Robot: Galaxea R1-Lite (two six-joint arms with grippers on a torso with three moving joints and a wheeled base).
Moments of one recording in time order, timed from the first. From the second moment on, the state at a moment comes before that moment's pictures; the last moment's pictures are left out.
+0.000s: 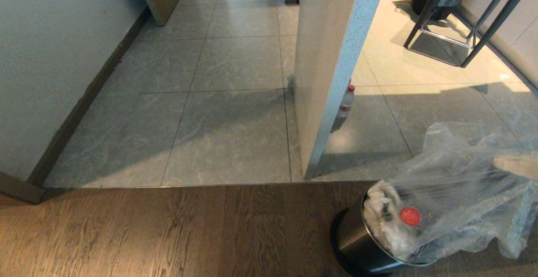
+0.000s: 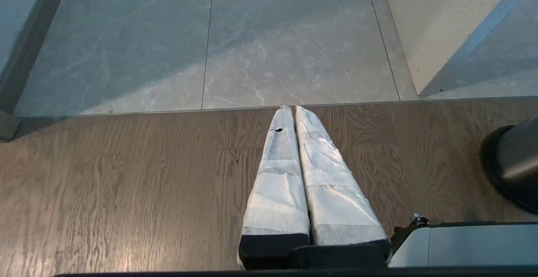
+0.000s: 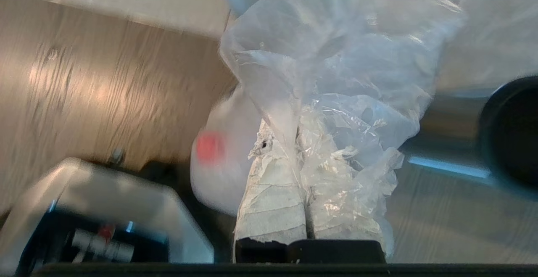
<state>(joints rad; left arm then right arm) 0.00 0.00 0.00 0.00 0.00 0.00 0.01 1.03 -0.79 0.18 0.19 -0.18</state>
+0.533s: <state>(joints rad) 0.00 0.00 0.00 0.00 0.00 0.00 0.02 0.97 -0.87 0.21 0.21 -0.18</state>
